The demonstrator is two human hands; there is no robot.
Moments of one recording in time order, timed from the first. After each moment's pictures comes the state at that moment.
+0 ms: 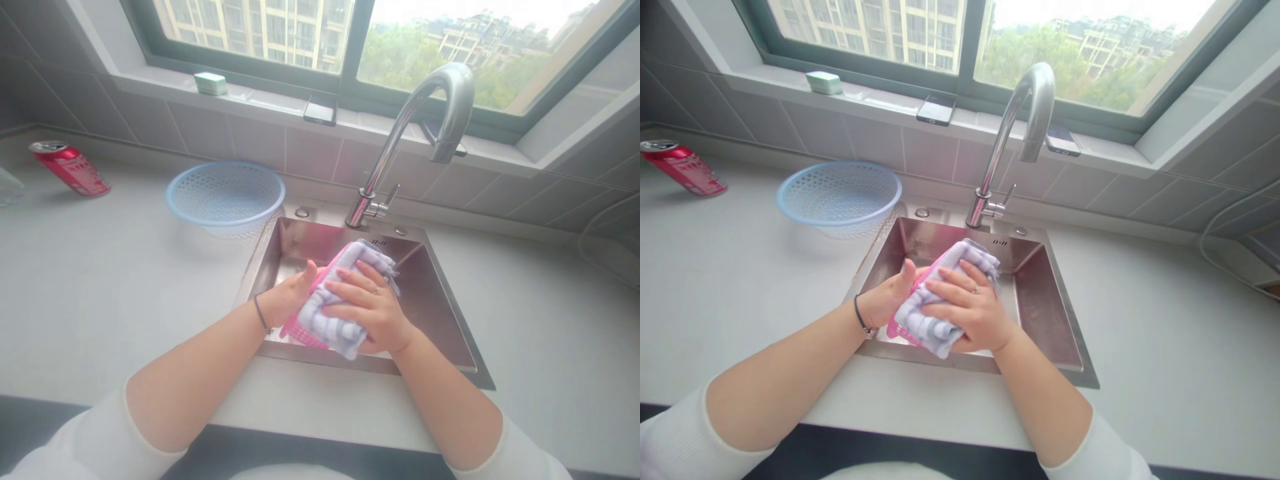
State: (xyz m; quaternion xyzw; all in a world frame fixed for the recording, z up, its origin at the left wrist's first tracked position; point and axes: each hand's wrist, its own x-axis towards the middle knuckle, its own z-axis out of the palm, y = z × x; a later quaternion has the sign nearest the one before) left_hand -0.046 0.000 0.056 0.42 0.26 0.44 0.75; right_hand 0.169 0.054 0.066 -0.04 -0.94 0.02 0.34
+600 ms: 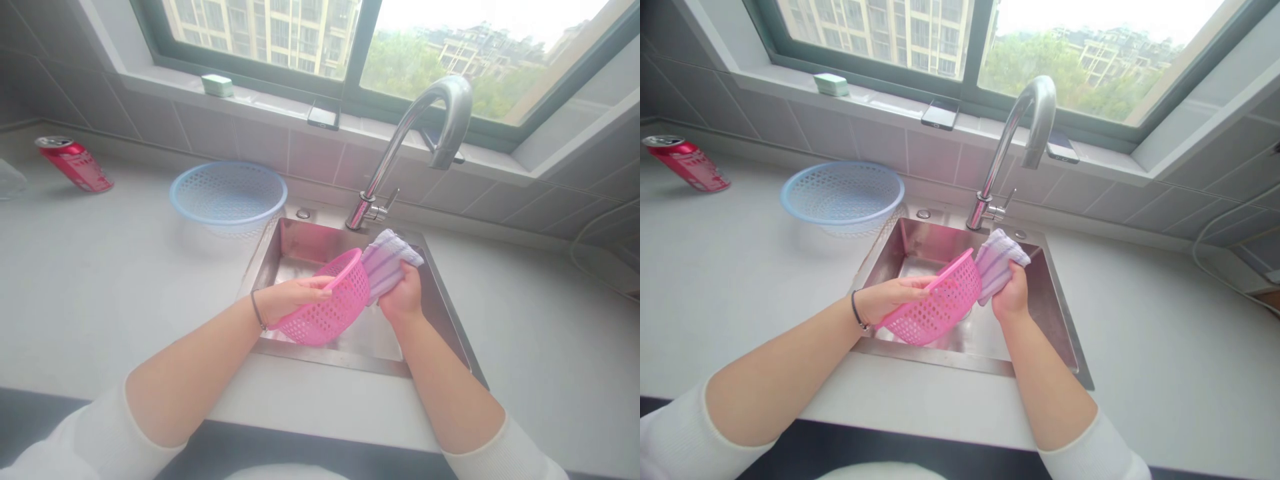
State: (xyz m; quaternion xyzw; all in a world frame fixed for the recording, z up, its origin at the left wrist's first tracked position) left_hand -0.060 -0.006 0.057 0.36 0.25 0.36 0.82; right_hand 0.171 0.107 0.027 -0.37 -0.36 0.58 0.63
